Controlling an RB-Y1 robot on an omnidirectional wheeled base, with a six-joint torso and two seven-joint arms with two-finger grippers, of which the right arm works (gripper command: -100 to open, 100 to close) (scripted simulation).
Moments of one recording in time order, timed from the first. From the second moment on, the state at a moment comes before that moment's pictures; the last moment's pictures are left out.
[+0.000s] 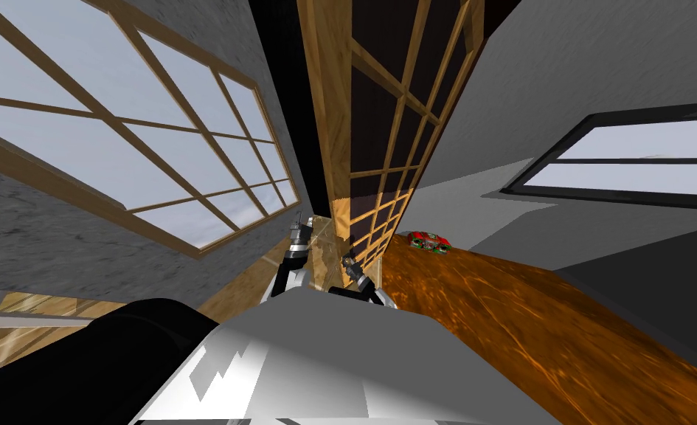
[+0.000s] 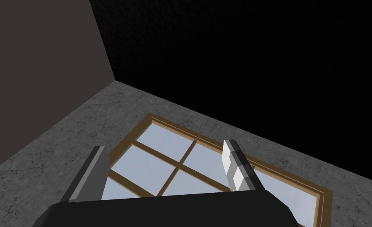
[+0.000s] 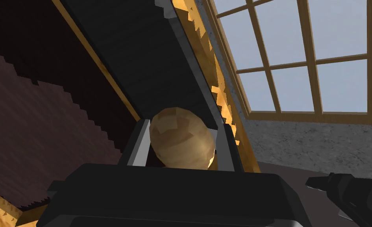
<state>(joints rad) -0.09 -0.03 0.59 -0.72 0.29 -0.81 0.83</state>
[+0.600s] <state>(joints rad) -0.09 -0.04 0.62 -0.72 0.25 -0.81 0.69</state>
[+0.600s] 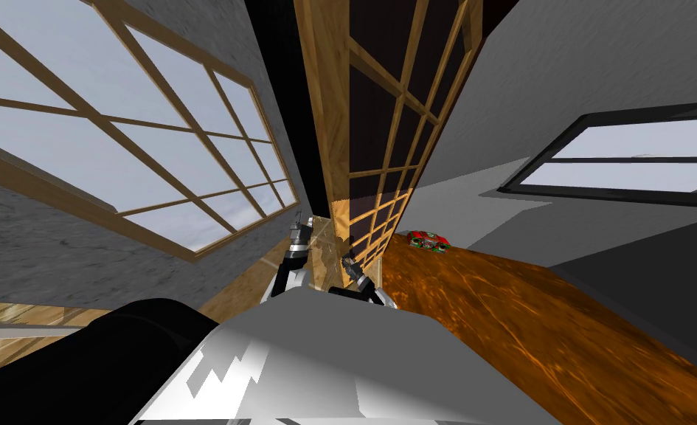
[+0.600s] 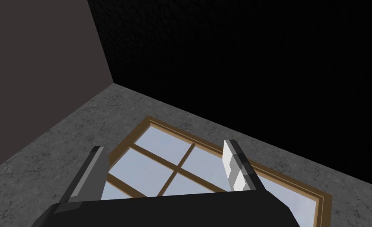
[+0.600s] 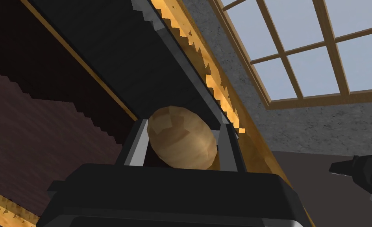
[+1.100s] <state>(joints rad) -0.10 -0.05 0.65 -0.73 0.21 -0.81 0.57</state>
